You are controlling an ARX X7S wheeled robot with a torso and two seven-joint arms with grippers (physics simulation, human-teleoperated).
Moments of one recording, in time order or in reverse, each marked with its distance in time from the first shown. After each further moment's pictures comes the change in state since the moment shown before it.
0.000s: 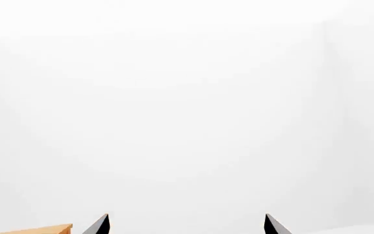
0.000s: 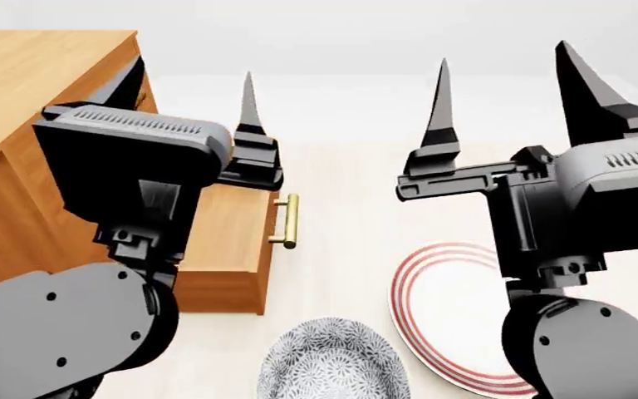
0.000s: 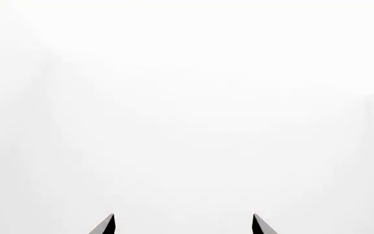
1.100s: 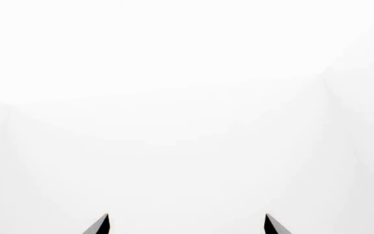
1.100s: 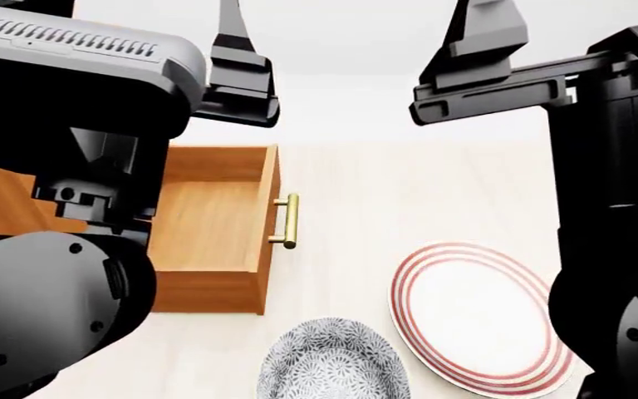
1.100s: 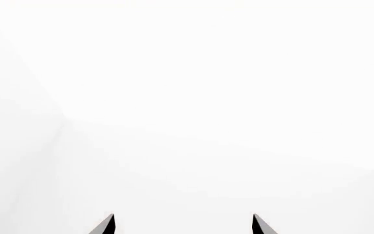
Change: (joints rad) left arm -0.185 -0.002 -0.079 0.114 0.007 -0.133 -0.048; right arm 0.315 -0.003 0.017 -0.158 0.076 0.175 0.001
